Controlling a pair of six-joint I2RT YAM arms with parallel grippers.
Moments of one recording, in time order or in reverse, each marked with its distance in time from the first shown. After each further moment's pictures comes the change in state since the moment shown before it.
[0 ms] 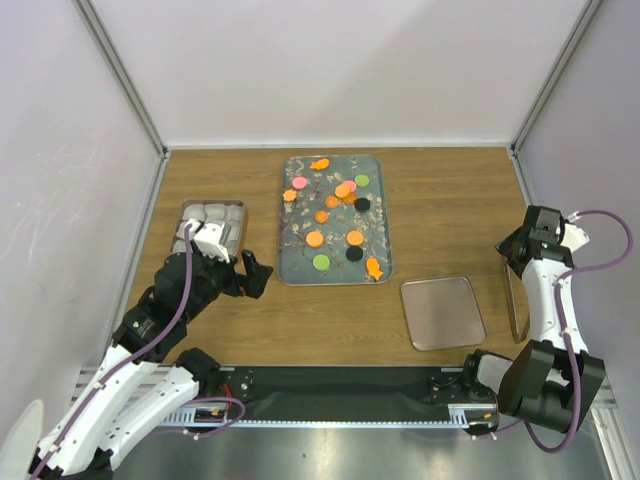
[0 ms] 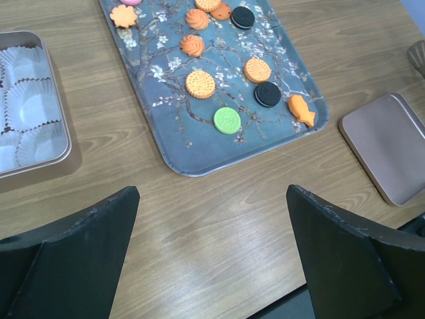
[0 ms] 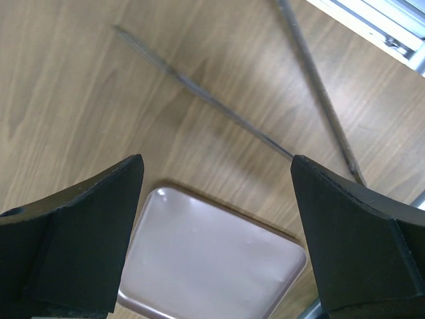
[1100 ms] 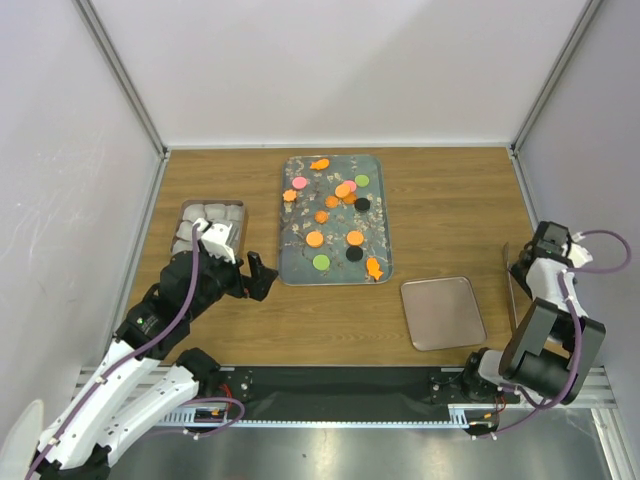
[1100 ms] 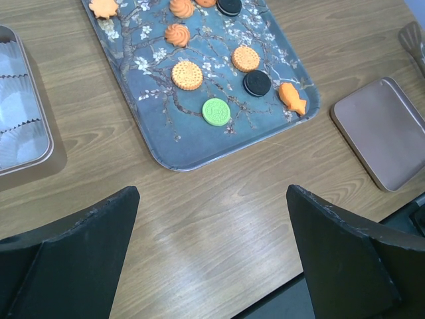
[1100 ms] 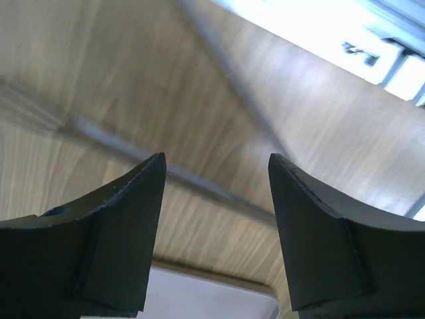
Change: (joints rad) left arm -0.033 0.024 0.000 0.001 0.022 0.000; right arm -0.197 0.169 -0.131 0.201 -0.014 -0.096
